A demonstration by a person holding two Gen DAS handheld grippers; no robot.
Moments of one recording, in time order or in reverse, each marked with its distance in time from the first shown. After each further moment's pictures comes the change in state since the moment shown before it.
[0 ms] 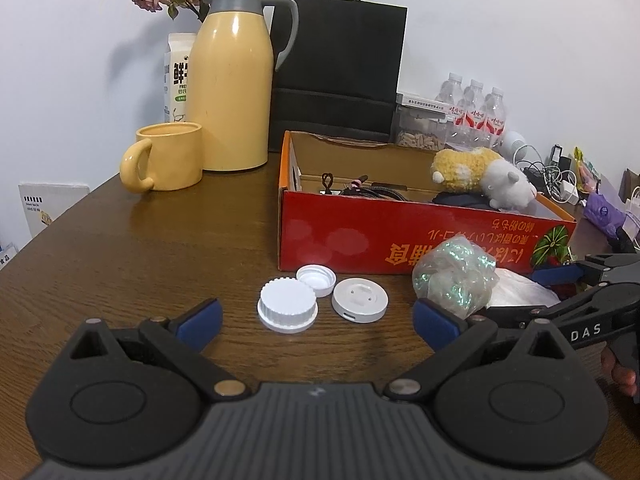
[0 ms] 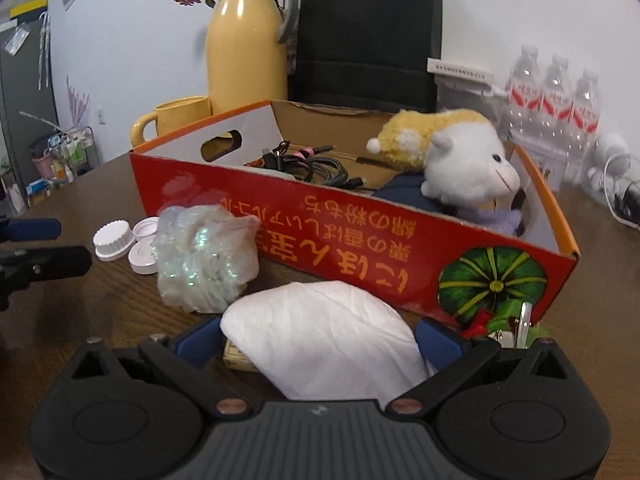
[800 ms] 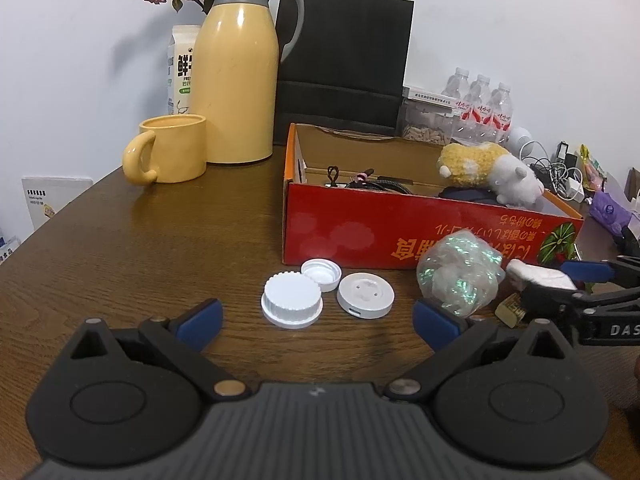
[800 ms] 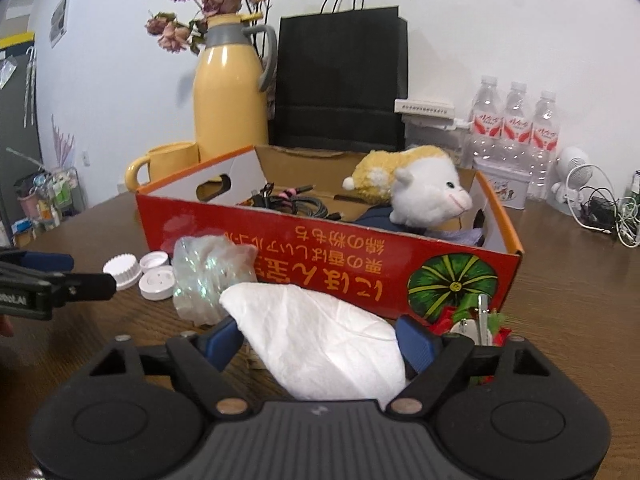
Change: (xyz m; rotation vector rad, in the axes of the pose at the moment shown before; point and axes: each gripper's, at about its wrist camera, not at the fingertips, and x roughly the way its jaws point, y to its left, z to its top) left arm 0.005 0.001 0.000 -0.009 0.019 0.018; right arm -0.041 0.011 -0.016 0.043 -0.156 -0.080
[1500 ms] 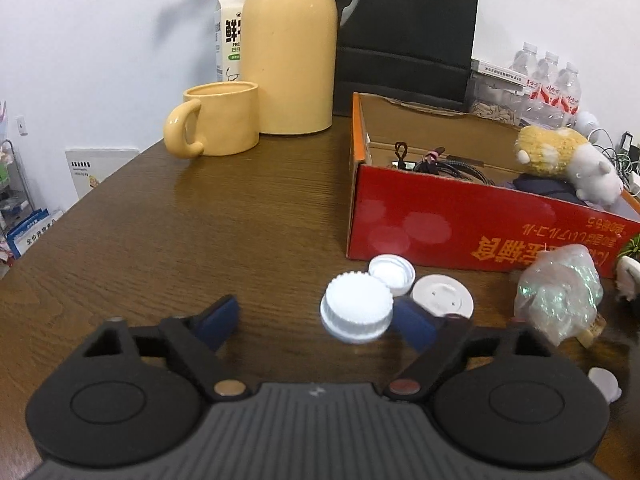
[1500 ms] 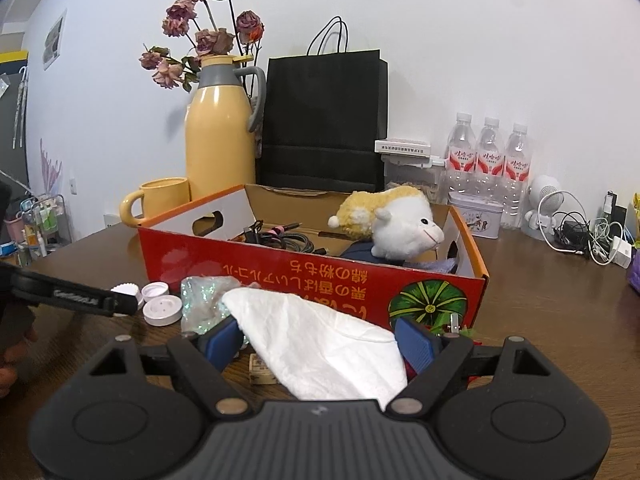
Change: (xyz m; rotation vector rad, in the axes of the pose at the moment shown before) left arm 0.034 0.013 0.014 -0.040 0.093 0.166; right arm -0.026 0.010 -0.004 0.003 -0.107 -0.063
